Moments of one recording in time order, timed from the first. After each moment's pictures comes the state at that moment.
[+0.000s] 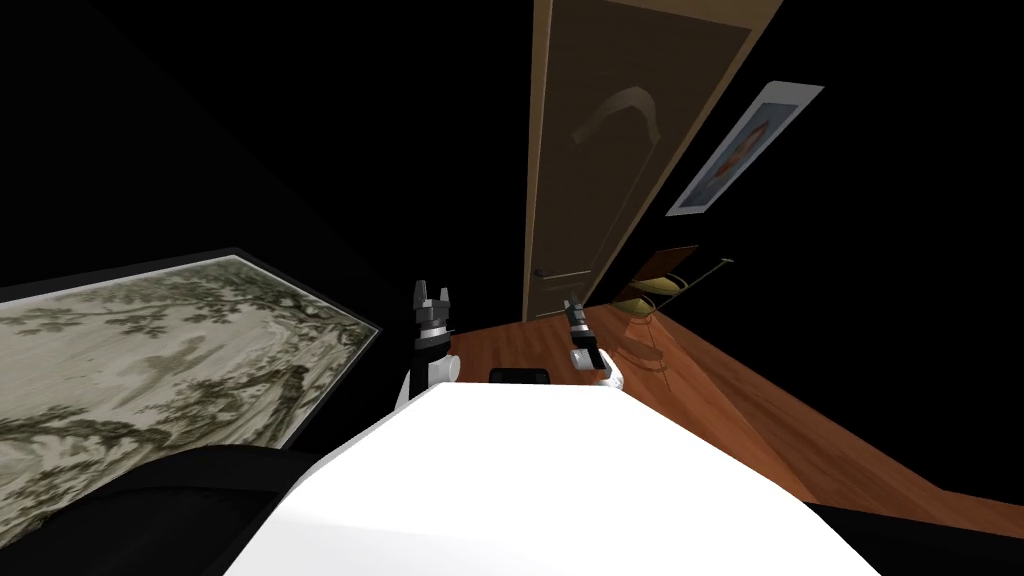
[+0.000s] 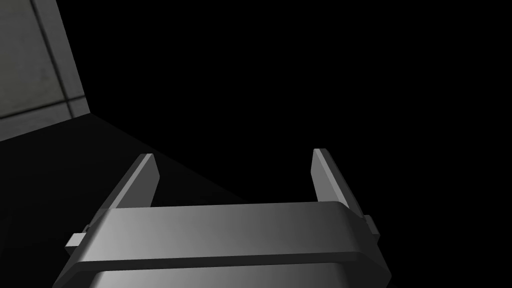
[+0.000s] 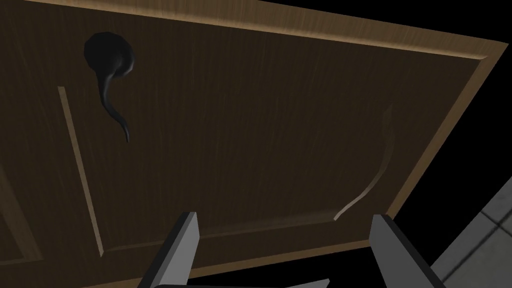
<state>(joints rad) 0.18 -0.18 0.03 -1.50 0.00 -0.61 -0.04</state>
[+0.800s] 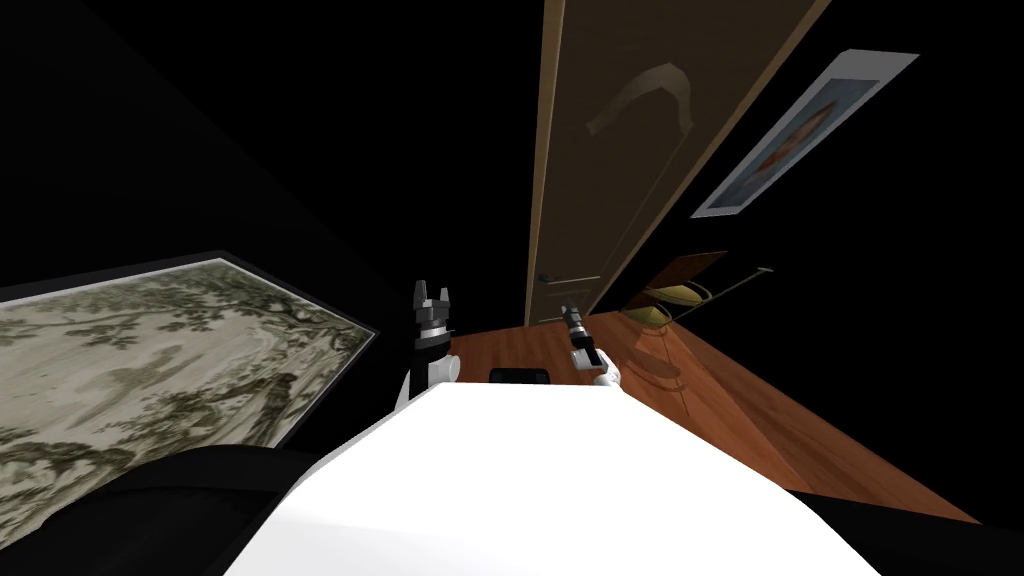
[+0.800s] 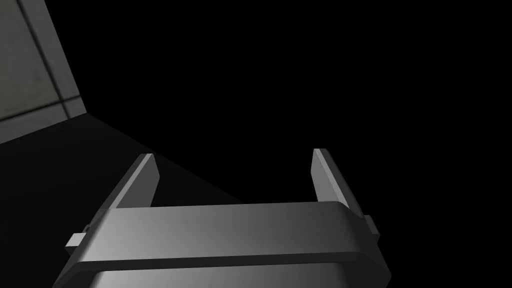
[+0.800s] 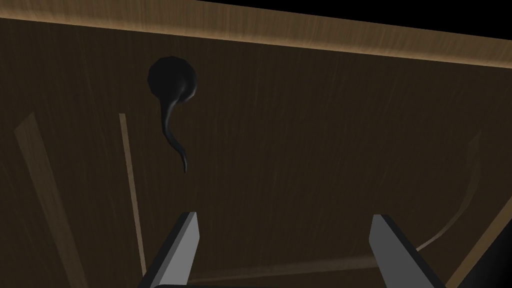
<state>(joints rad) 0.09 -0.23 0.05 -1.28 0.00 -0.62 -0.10</state>
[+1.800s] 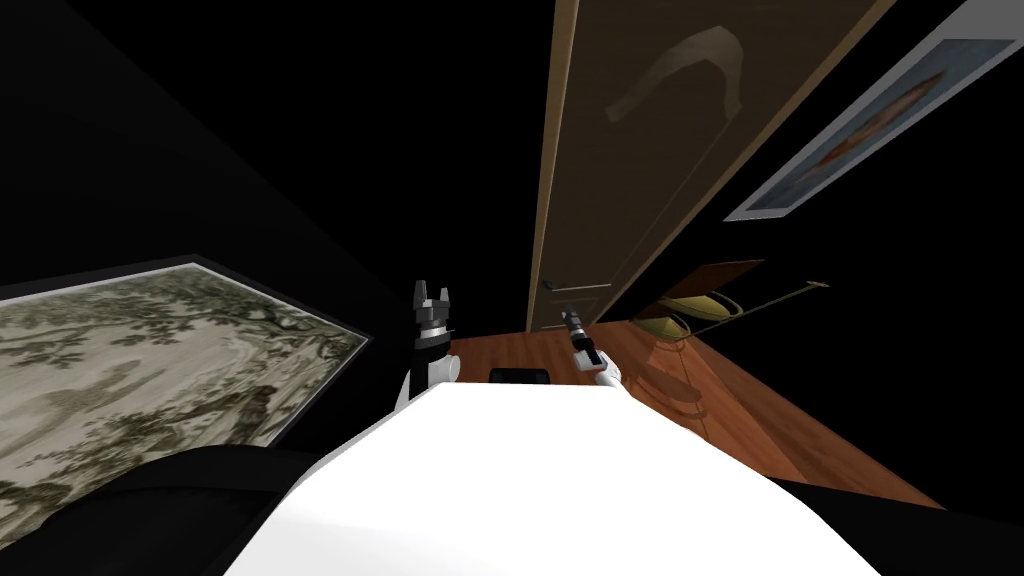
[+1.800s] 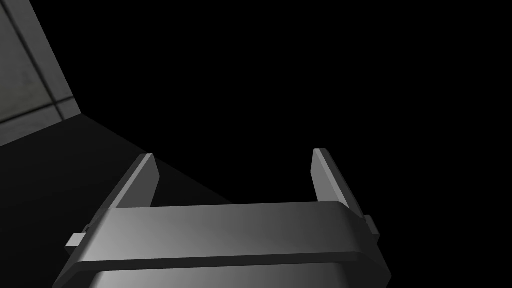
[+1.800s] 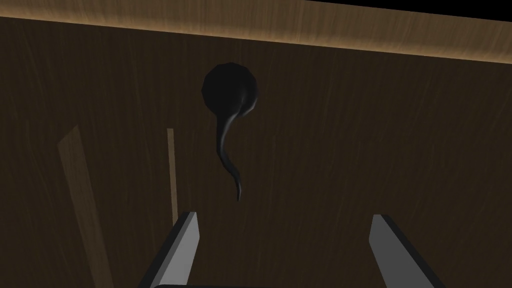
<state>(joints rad) 0.00 -0.27 0.07 -1.03 -0.01 -0.65 -0.16</state>
